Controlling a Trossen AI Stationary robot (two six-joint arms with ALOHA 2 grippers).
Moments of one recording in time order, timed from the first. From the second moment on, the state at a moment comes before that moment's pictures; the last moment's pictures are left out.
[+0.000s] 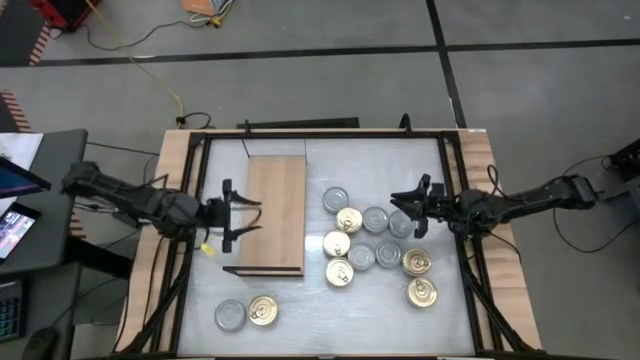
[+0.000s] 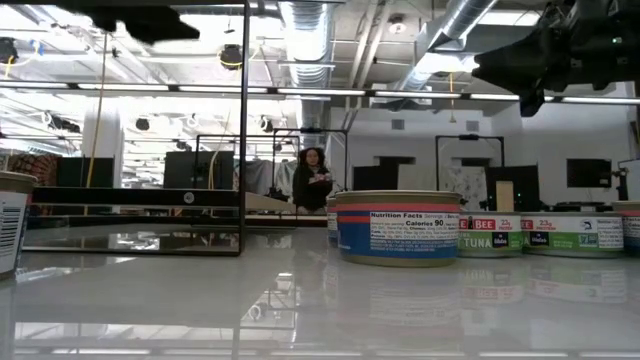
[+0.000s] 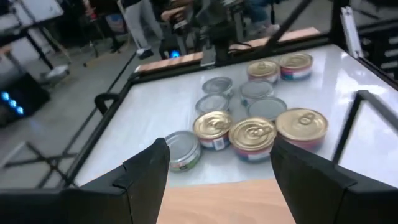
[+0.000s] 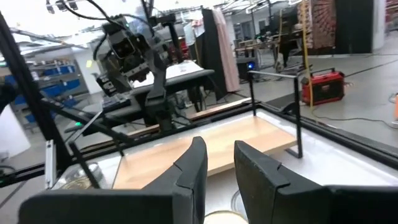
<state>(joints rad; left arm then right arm) -0.36 0.66 0.58 -0.15 -0.49 0.16 0.15 0.49 0.13 0.45 0.40 0.20</state>
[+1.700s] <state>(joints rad) -0.96 1.54 1.17 -0.64 -0.55 -0.71 0.29 1.14 0.50 0.45 0.40 0.09</state>
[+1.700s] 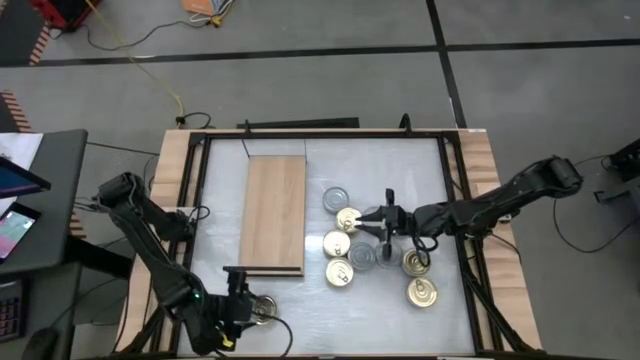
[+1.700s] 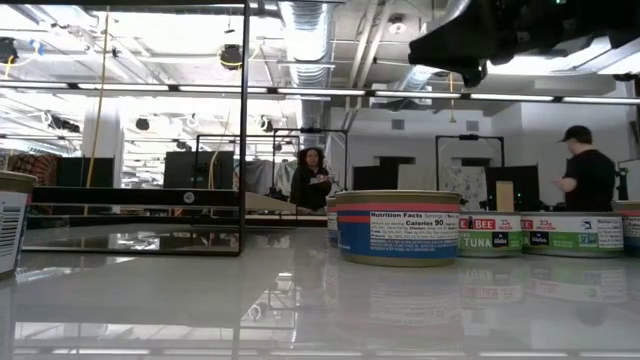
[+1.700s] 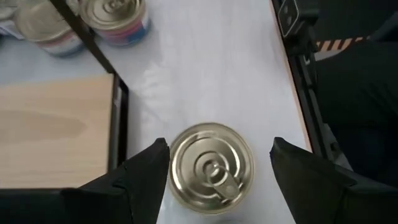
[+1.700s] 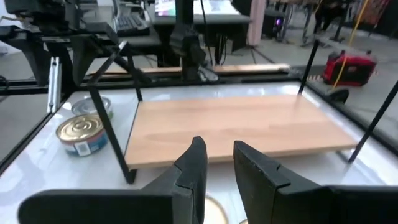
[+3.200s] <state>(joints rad) -0.65 1.96 1.30 -0.34 -0.45 -0.06 0.40 1.11 0.50 0.45 0.51 0.05</state>
